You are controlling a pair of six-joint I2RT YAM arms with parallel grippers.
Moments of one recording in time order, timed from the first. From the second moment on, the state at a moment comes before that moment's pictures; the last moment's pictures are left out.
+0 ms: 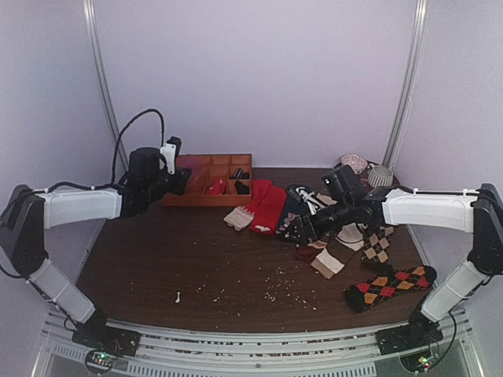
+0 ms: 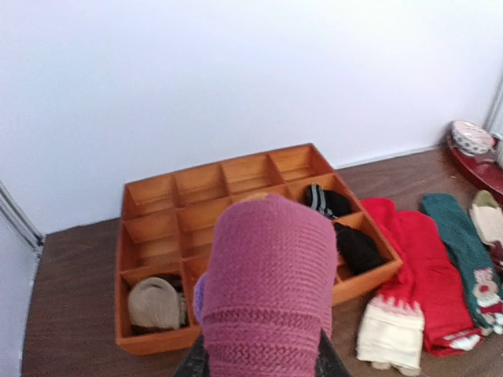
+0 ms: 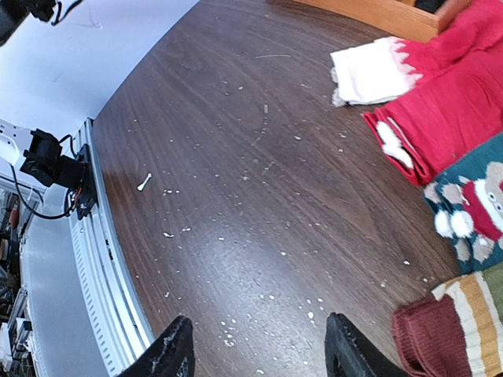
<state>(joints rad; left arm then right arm) -0.48 1.53 0.96 0.26 -0.14 -0.04 0.67 1.53 1.00 -0.25 -0.53 0.18</state>
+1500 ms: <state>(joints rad) -0.45 2.24 1.51 0.16 -0.62 0.38 0.56 1.60 0.89 -0.15 -0.66 0.18</state>
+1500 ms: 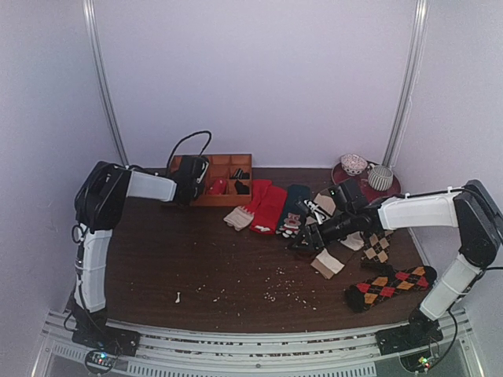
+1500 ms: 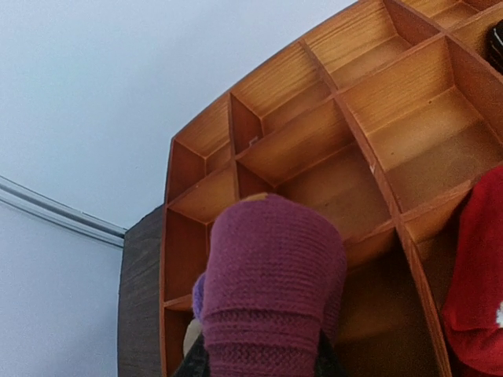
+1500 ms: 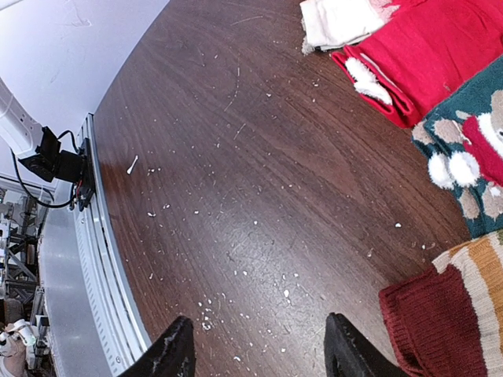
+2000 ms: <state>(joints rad) -0.43 2.24 1.59 -0.03 -0.49 0.35 0.56 1.60 0.88 -0.15 -0.66 0.18</state>
